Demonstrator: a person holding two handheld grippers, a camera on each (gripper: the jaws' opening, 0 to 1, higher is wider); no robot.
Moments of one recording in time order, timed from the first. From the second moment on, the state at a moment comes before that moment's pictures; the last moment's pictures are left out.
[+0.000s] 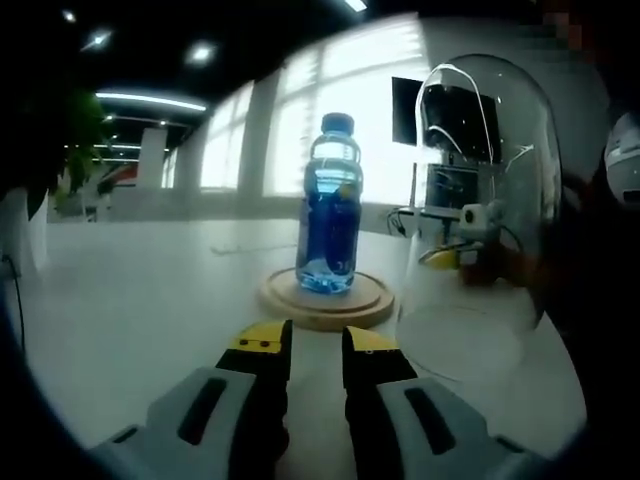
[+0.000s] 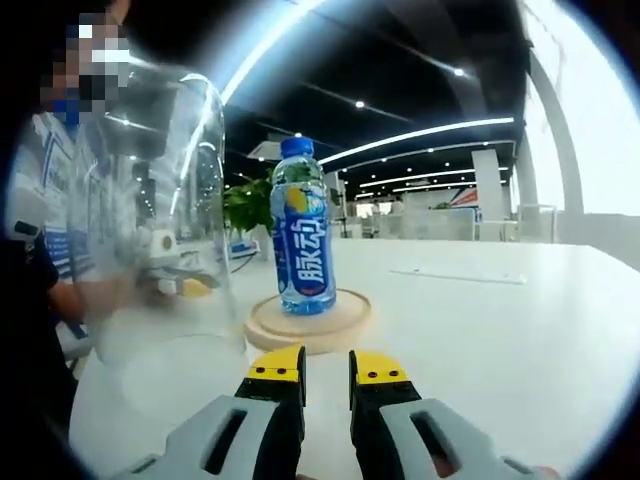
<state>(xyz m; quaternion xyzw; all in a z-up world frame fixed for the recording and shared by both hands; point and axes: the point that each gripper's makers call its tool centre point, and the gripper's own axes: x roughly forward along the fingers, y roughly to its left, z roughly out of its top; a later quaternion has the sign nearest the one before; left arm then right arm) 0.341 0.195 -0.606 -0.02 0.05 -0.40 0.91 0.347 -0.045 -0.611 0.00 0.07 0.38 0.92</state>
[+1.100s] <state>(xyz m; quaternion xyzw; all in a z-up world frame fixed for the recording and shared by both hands) 0.336 0.190 -0.603 -0.02 0.05 -0.42 0.91 0.346 -0.044 -0.610 0.01 0.07 0.39 0.92</state>
